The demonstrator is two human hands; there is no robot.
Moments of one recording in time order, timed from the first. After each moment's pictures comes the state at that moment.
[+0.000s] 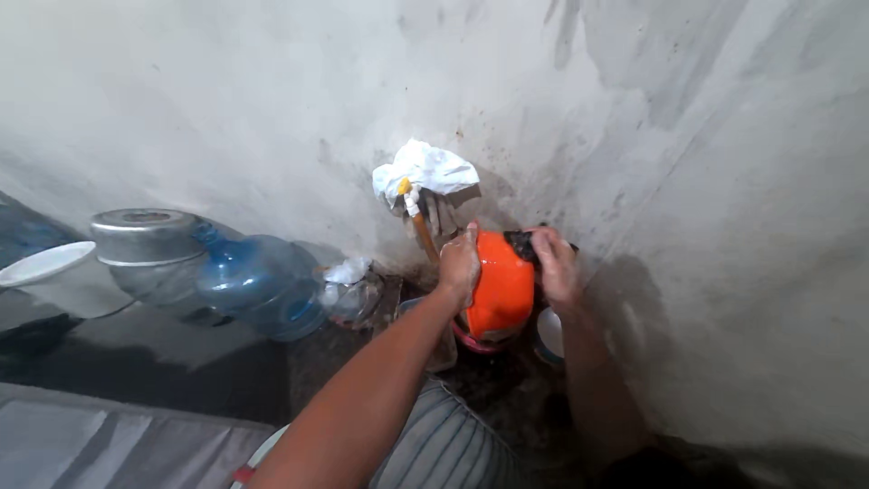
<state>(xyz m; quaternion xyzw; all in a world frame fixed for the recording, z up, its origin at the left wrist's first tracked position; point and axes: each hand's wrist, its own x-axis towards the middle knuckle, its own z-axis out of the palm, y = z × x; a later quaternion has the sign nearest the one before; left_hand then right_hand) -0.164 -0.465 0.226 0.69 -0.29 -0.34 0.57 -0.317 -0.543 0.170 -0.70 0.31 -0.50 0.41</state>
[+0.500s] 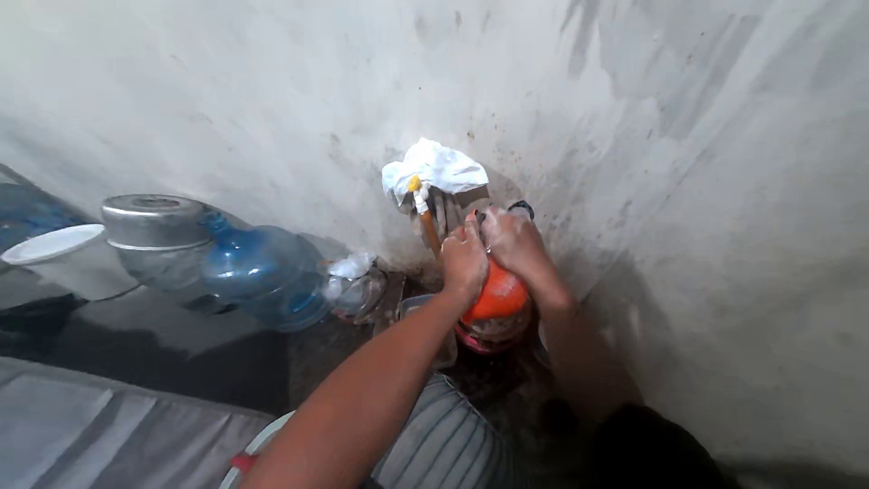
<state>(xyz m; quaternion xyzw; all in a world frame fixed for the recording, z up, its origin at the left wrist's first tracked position) -0.164 -0.462 0.232 0.72 -0.30 -0.23 0.58 -0.251 -0.529 0.245 -0.88 0.36 -0.25 0.17</state>
